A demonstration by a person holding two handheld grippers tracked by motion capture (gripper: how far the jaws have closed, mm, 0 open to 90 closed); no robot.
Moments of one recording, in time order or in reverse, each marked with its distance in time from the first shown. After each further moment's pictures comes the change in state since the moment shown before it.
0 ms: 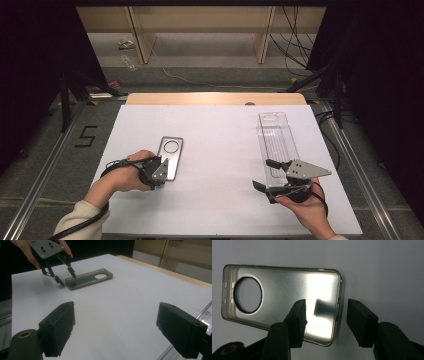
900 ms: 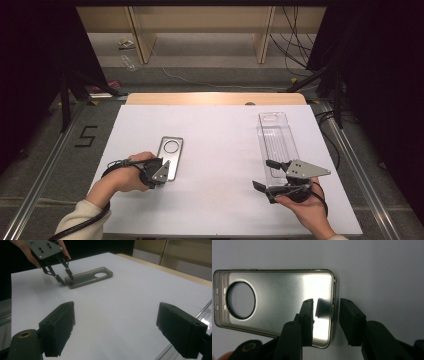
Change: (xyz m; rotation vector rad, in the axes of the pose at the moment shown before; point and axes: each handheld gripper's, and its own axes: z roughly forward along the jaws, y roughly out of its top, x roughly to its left) left arm 0.000 0.001 0.003 0.007 -0.037 0.052; right arm -0.001 -0.001 0.001 0.008 0.001 0.007
